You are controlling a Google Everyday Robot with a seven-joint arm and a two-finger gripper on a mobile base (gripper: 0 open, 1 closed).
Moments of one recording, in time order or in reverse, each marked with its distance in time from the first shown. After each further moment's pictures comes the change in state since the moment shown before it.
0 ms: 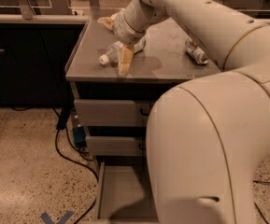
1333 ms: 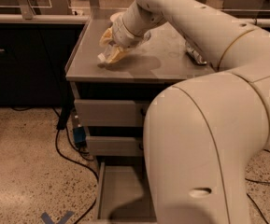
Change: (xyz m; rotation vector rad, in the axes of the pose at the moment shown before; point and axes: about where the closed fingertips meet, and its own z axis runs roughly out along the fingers) arm 0.004 0.003 0.016 -0.007 -0.012 -0.020
